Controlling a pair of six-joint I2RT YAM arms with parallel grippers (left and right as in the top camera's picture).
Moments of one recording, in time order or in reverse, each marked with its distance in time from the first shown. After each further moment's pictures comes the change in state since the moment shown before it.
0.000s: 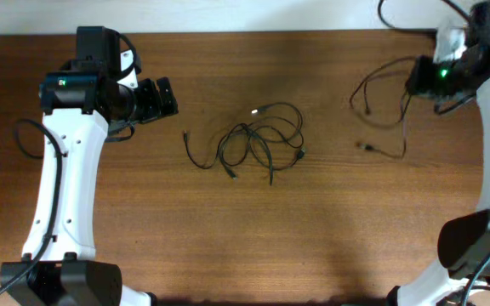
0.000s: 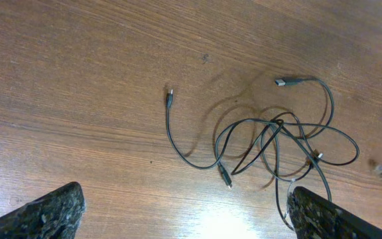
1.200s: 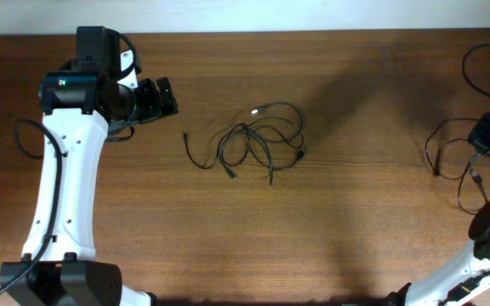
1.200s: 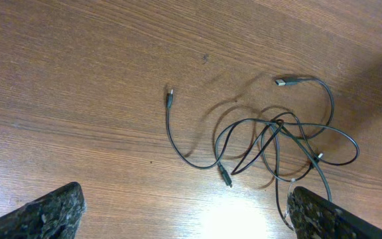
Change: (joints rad) left arm 0.000 0.000 0.000 0.000 0.000 0.000; right arm -0.378 0.159 -0.306 0.182 0.324 0.115
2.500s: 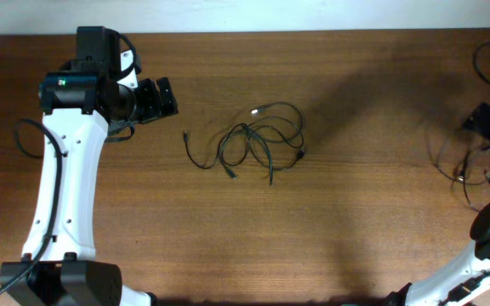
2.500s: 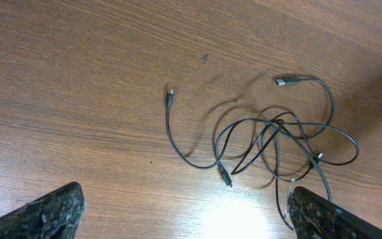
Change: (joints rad) left arm 0.000 0.000 0.000 0.000 0.000 0.000; right arm -0.013 0.000 -0.061 0.259 -0.095 0.023
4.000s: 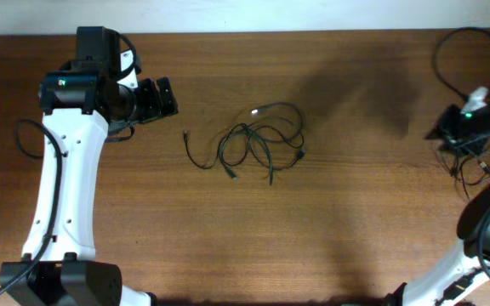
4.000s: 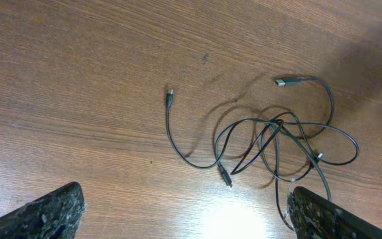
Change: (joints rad) left arm 0.000 0.000 0.000 0.000 0.000 0.000; right arm 0.162 -0.008 0.094 -0.467 -0.218 0.065
